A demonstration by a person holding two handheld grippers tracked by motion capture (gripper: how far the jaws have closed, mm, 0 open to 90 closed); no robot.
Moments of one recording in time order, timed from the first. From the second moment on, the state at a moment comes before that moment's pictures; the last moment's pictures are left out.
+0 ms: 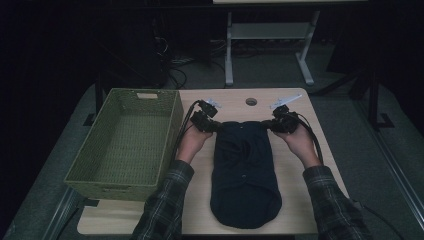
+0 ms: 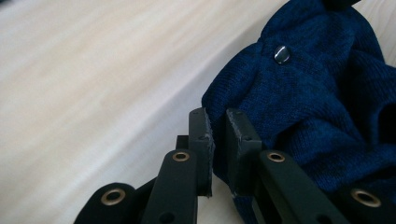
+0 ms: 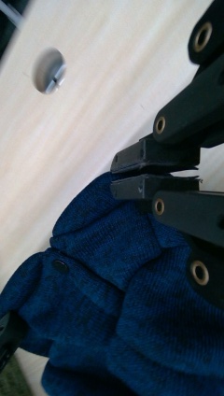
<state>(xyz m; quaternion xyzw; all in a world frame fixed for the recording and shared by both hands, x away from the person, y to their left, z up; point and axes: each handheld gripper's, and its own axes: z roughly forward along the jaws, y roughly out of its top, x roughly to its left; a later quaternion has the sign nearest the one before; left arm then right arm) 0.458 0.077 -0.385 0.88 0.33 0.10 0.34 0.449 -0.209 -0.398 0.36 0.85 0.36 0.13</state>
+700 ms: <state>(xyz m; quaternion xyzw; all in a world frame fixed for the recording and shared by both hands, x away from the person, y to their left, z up) 0.413 0.078 -0.336 0.86 0.28 0.14 0.39 0.402 -0.219 -0.346 0.32 0.83 0.42 0.20</state>
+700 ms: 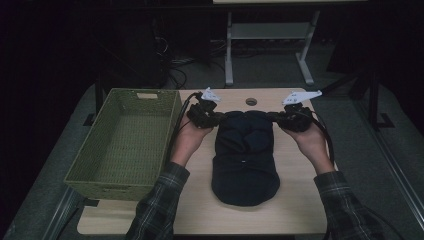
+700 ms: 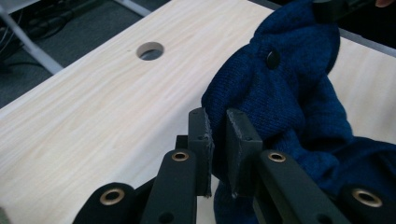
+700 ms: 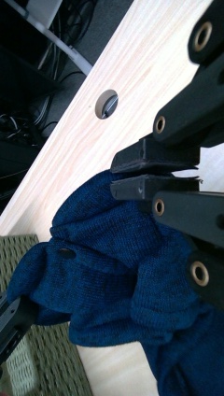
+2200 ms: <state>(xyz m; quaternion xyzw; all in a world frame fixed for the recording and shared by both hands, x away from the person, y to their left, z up) 0.288 0.093 -0.394 0.90 0.22 0.01 0.38 0.262 -0.234 -0.415 0.27 0.85 0.44 0.09</state>
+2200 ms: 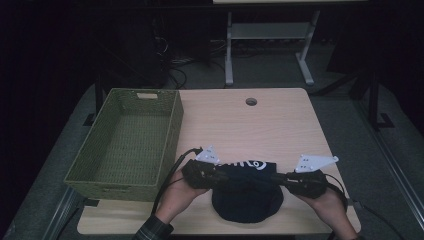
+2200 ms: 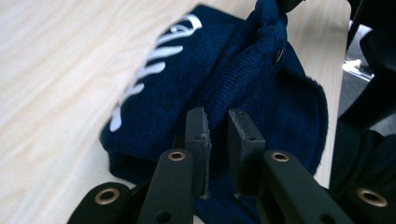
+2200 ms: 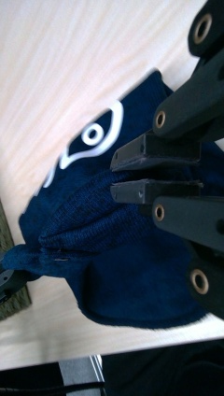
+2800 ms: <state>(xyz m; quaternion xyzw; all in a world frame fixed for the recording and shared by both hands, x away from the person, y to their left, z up) 0.280 0.085 -0.429 0.91 0.22 0.00 0.36 0.245 -0.226 -0.447 0.27 0.87 0.40 0.06</state>
